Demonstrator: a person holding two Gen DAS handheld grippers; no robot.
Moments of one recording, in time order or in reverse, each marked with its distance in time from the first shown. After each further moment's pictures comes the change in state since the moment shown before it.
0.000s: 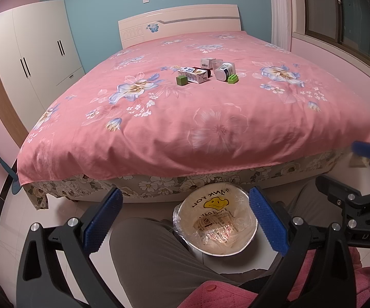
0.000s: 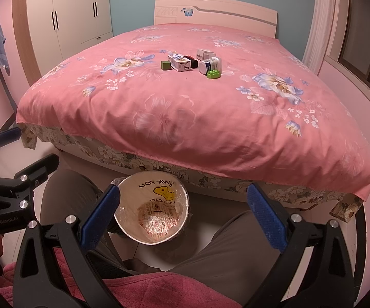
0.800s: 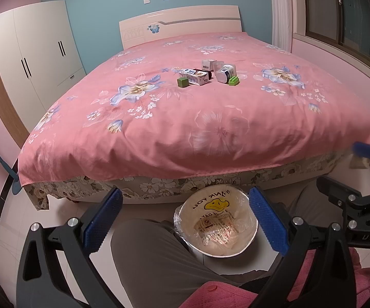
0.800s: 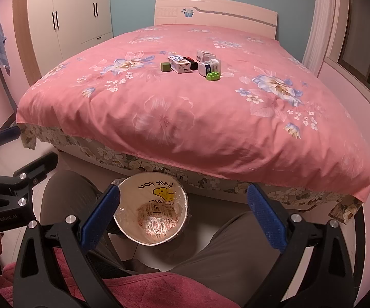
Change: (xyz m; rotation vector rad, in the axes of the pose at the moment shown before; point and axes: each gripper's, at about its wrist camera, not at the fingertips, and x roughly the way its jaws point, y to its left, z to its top) left arm 0.000 0.000 0.000 0.002 0.000 0.000; right arm -0.001 -0.001 0.003 -0.001 0.000 0.000
